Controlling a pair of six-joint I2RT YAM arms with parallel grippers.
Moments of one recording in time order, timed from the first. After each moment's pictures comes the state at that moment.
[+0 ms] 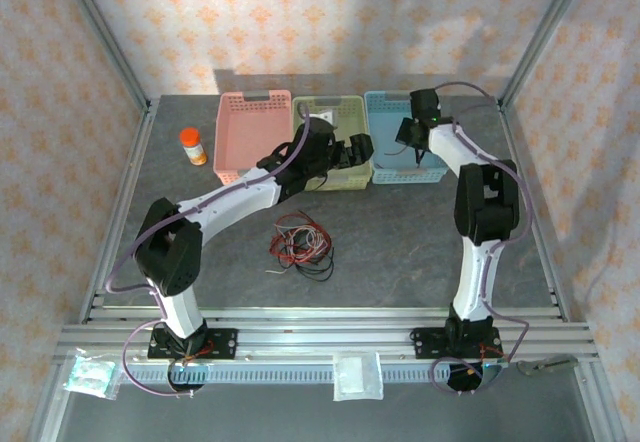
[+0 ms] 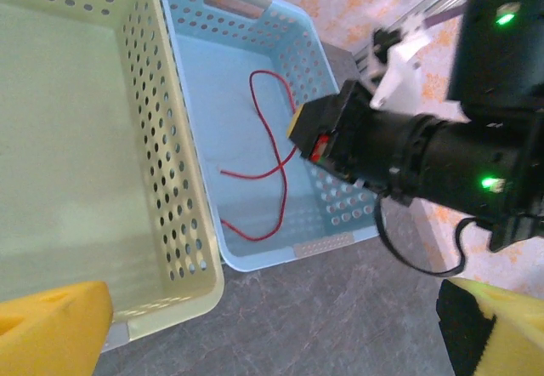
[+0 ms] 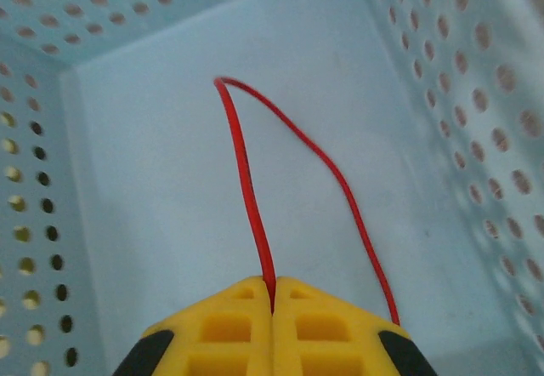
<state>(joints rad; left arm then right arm) -0.65 1.78 1.41 -0.09 0.00 -0.76 0.14 2.09 1.64 -0.47 0.09 0.44</state>
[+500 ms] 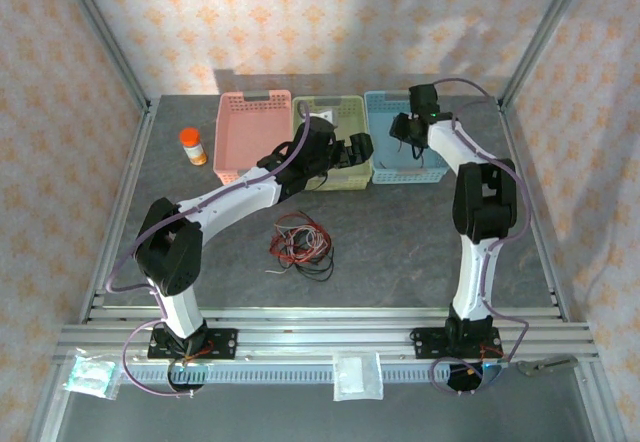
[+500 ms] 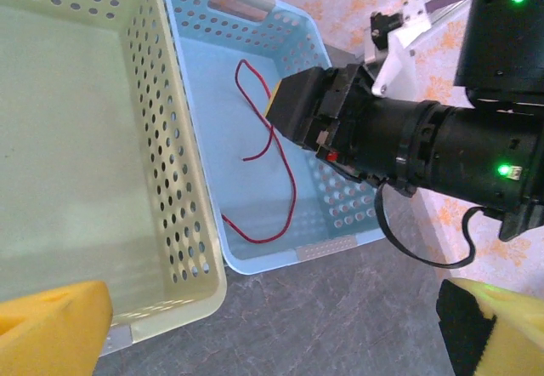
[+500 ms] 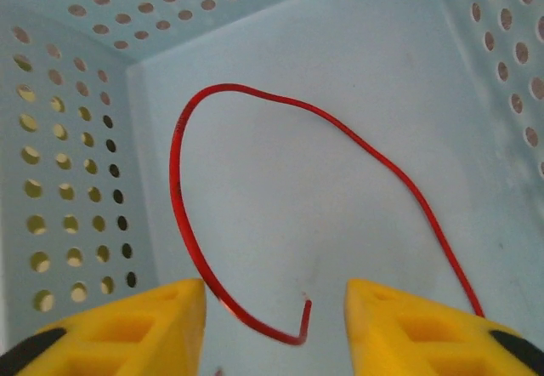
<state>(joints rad) -0.65 1.78 1.41 -0.10 -0.01 -0.76 0.14 2.10 1.71 -0.49 -0.01 0.44</state>
